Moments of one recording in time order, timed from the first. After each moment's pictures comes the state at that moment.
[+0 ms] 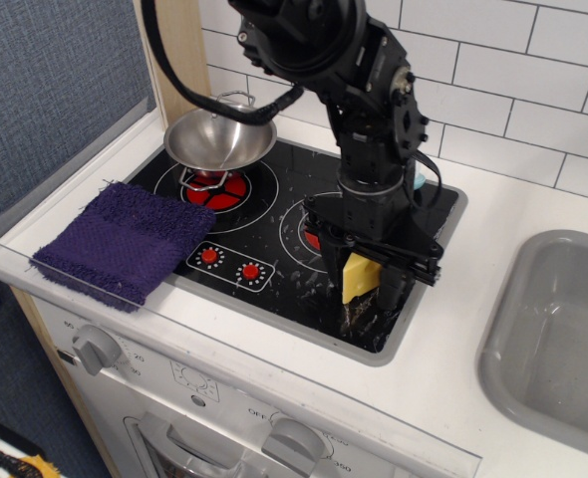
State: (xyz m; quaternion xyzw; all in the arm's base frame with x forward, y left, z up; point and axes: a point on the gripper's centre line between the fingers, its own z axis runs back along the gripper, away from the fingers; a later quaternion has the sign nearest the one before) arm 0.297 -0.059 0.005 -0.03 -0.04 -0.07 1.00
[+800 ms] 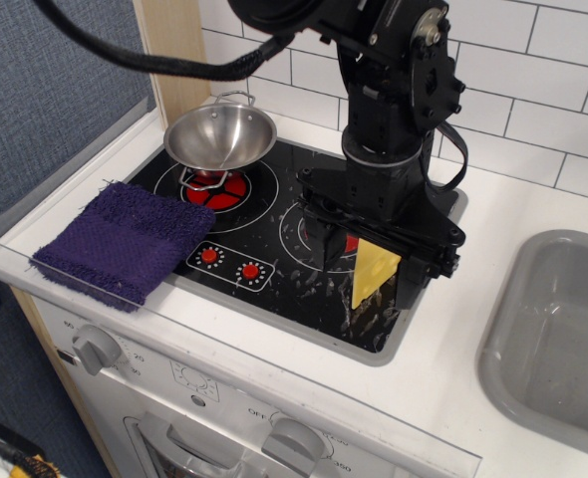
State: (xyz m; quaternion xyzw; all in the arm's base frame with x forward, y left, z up) arm 0.273 -0.064 0.063 0.01 -0.07 -0.06 1.00
